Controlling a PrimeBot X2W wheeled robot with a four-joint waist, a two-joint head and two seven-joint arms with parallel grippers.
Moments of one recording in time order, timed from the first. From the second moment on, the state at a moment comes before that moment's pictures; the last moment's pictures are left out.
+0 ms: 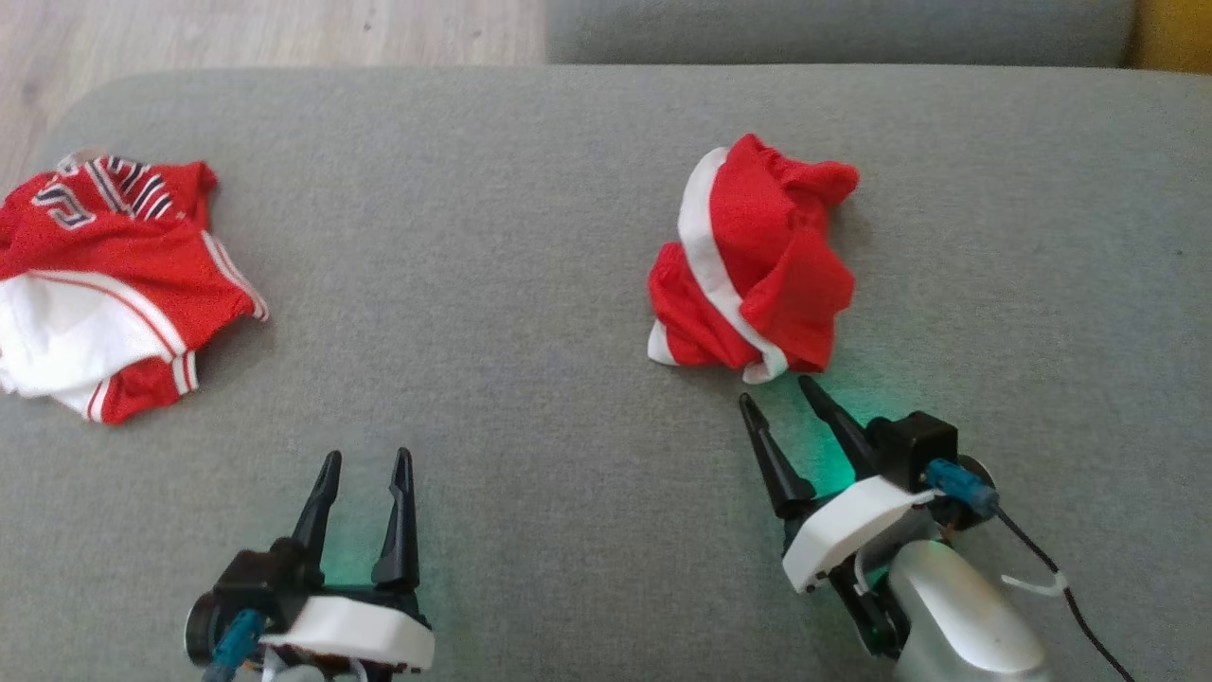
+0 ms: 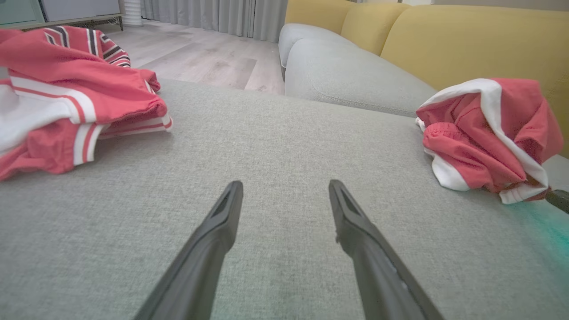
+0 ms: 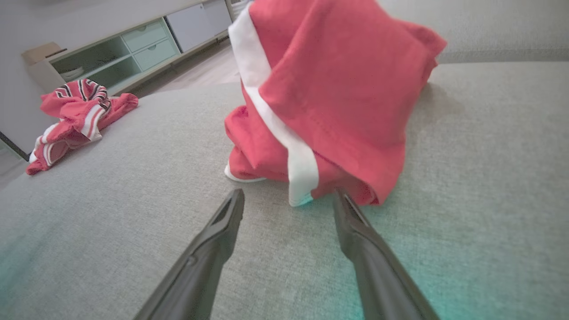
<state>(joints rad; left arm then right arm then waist) -0.06 0.05 -0.13 0.39 -0.25 -0.12 -0.26 -0.32 -0.06 0.42 0.69 0.30 0.13 -0.26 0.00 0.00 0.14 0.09</state>
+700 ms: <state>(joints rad) -0.11 0.05 -0.13 0.39 -0.26 -0.11 -0.26 -0.38 -0.06 0.23 0.67 0.19 0.13 -0.26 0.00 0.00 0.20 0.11</state>
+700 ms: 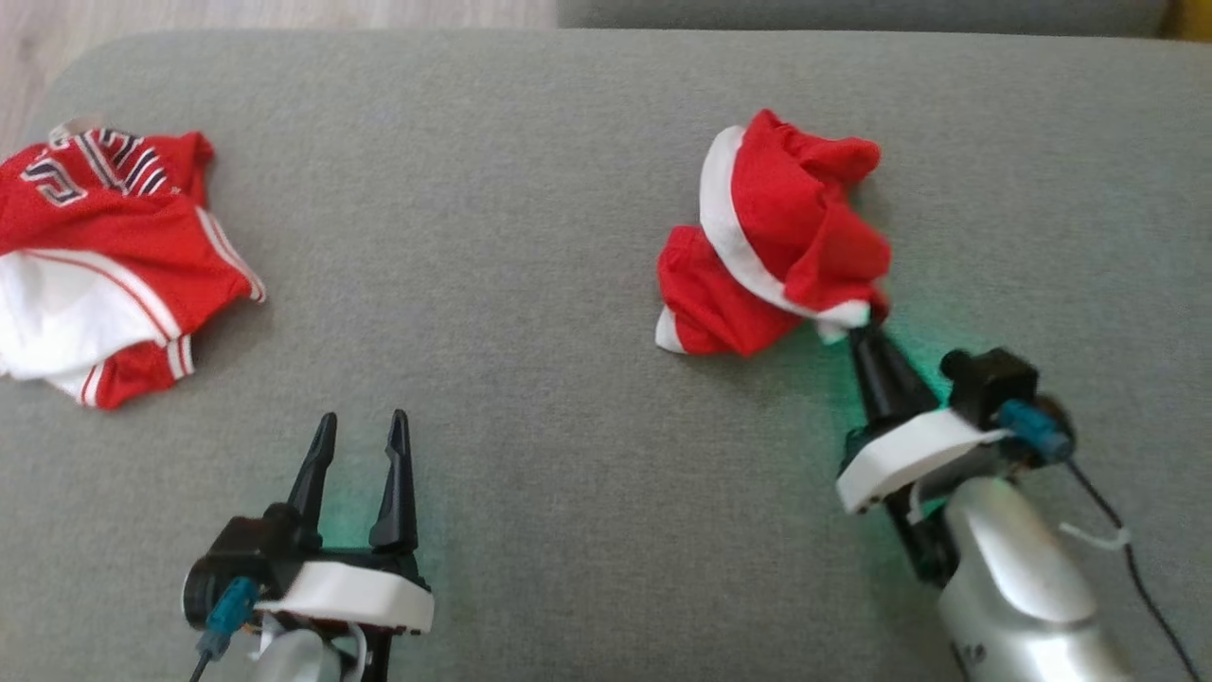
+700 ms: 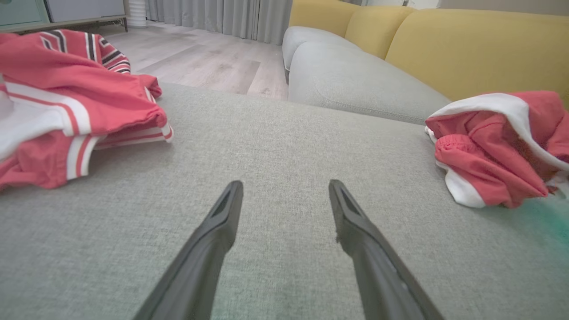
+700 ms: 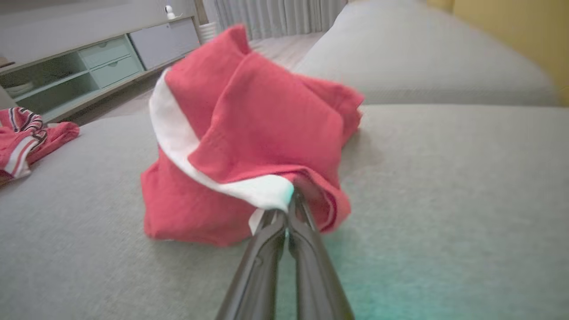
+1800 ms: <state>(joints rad) -0.04 0.05 -0.33 0.45 -0.36 -0.10 -0.26 -1.14 -0.24 0.53 0.59 0.10 0.13 -0.26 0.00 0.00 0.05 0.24</state>
